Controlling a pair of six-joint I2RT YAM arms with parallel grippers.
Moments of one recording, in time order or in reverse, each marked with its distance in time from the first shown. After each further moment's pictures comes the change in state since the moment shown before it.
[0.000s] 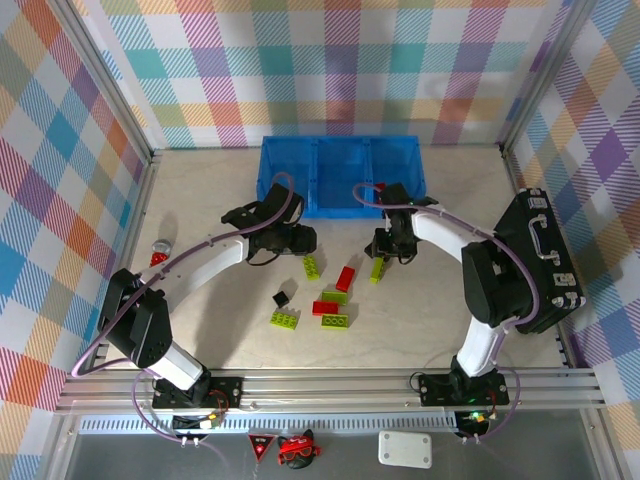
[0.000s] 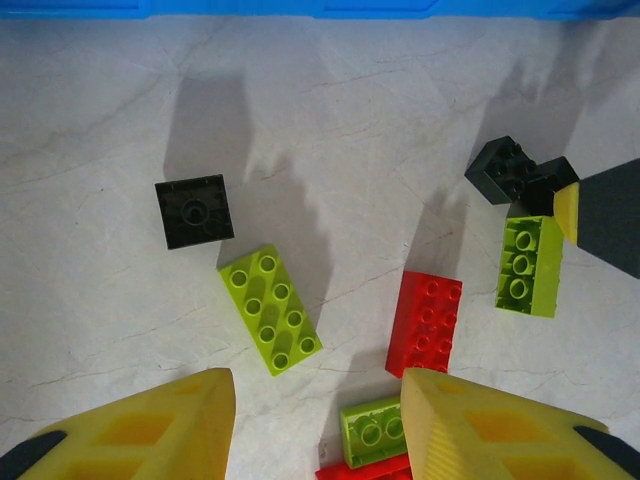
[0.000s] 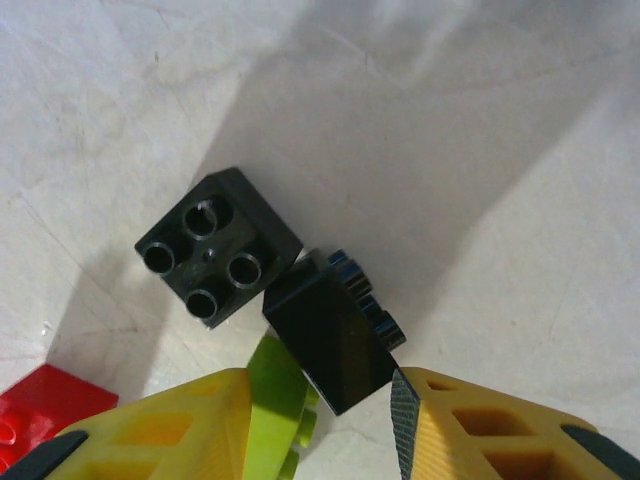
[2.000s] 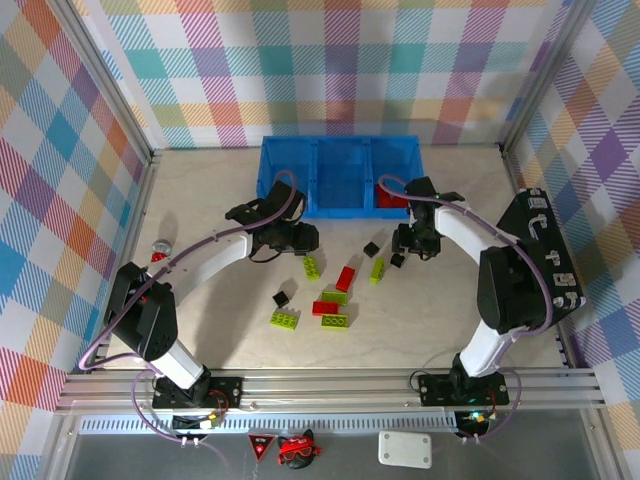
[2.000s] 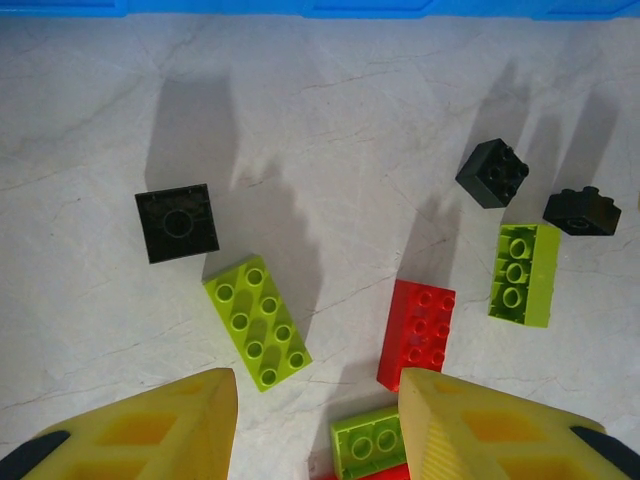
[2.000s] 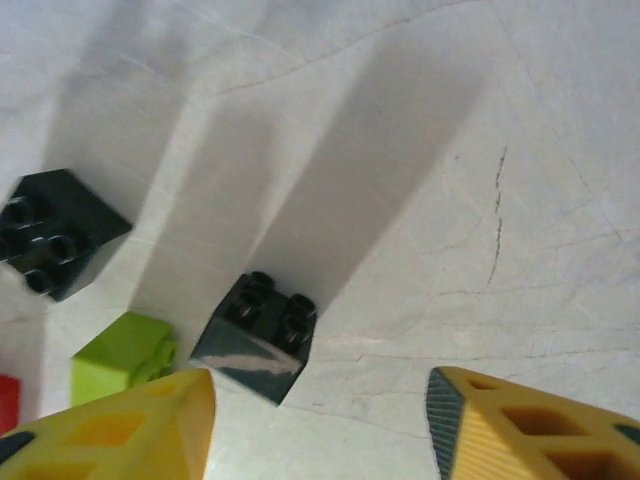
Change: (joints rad) left arm 0.011 0.048 0.026 0.016 0.037 0.000; right arm -0.131 -0.113 -0.035 -0.090 0.018 -0.011
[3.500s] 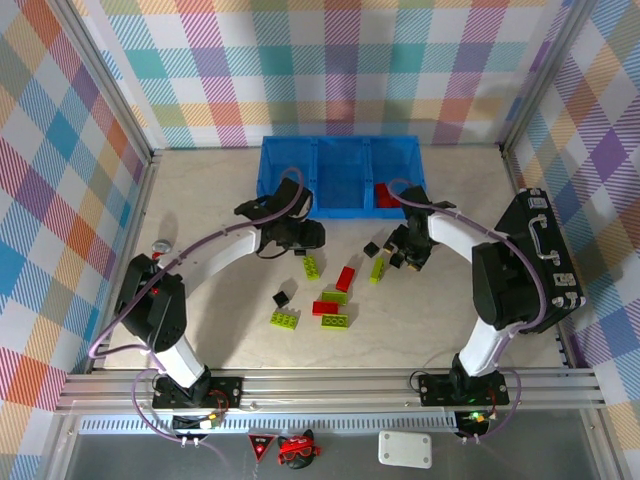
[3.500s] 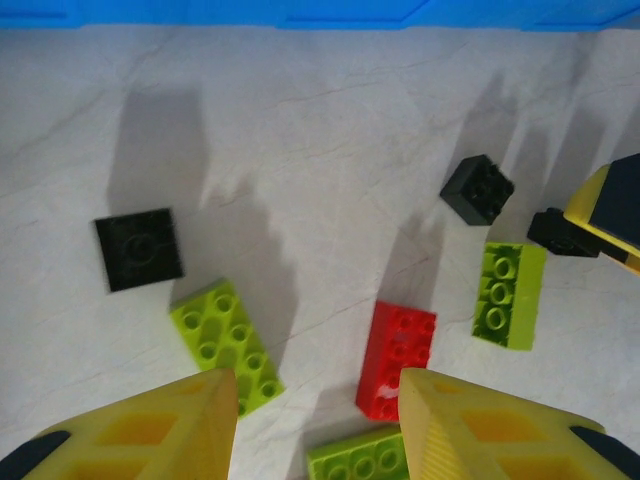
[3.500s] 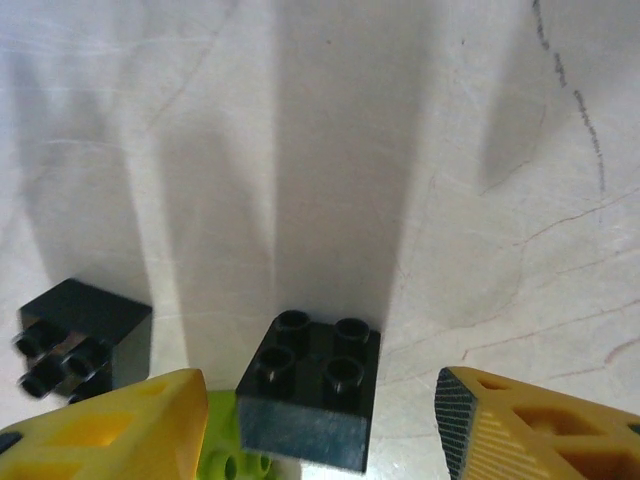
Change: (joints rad) left arm -0.033 0.089 0.077 0.009 0.008 -0.023; right arm 0.016 0.045 -0.066 0.118 -0.049 0.487
